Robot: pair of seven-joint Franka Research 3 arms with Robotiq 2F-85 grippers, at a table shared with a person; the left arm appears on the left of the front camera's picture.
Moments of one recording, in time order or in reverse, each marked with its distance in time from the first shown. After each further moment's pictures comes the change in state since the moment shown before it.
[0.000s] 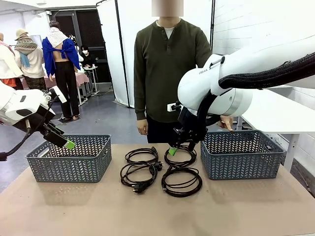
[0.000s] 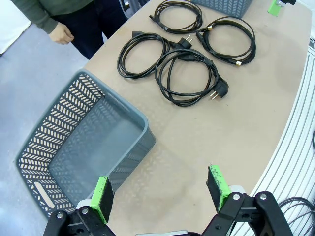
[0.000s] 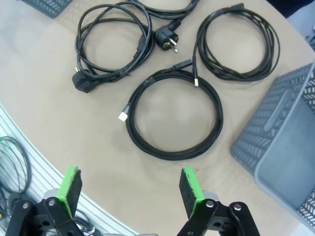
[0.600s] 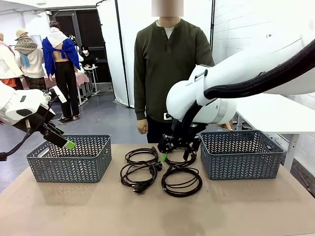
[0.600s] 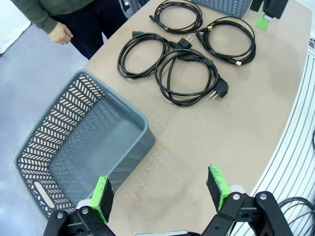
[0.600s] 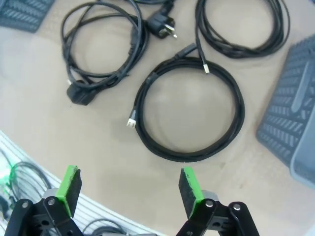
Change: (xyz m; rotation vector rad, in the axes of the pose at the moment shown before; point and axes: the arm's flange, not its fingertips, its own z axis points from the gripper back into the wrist) left arm 0.000 0.000 0.000 0.000 0.000 0.000; right arm 0.014 0.014 -0.043 -0.021 0.059 -0.256
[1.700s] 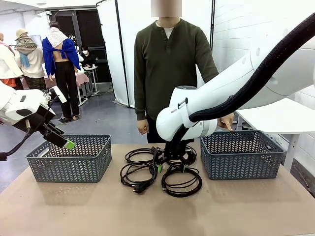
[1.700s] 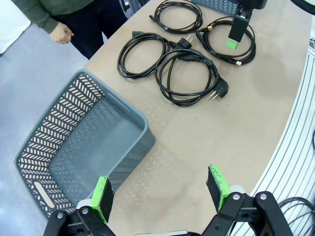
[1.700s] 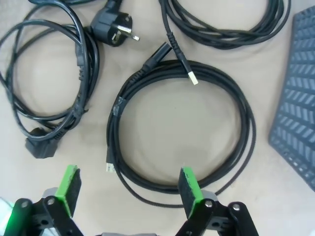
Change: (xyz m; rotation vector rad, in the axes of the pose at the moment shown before) left arm 0.000 0.000 0.000 0.000 0.000 0.001; right arm 0.033 -0.001 -0.080 -0.120 0.061 -0.195
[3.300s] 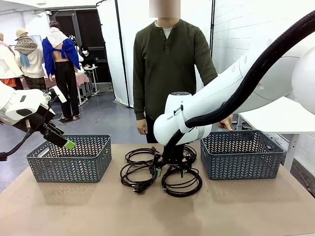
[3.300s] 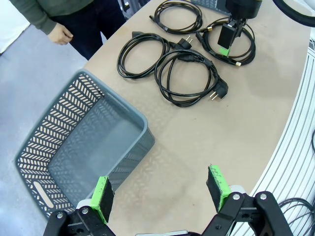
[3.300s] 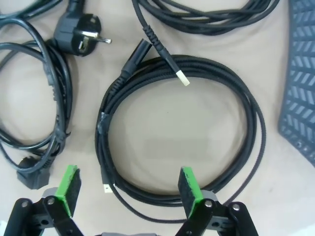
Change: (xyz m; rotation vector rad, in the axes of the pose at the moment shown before) left arm 0.000 0.000 0.000 -0.002 -0.002 0.005; right arm 0.011 0.005 -0.027 -0.062 0.033 -0.158
